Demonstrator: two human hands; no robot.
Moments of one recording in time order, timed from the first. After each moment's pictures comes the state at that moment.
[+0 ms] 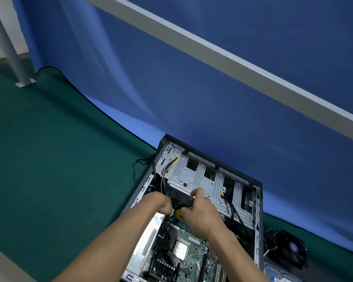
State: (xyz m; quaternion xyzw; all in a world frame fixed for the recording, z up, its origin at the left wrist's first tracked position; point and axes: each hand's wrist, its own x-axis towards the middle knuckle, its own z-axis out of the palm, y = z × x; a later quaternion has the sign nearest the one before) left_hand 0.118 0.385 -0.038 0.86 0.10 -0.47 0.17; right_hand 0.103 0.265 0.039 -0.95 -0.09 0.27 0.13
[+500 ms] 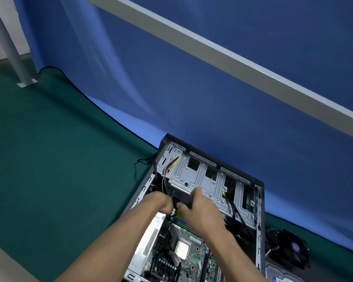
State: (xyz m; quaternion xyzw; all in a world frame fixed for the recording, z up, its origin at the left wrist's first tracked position) left_hand 0.117 0.387 -0.038 0.86 0.10 -0.47 0.16; right_hand 0.100 0.267 0.035 -0.96 -0.12 0.22 0.11
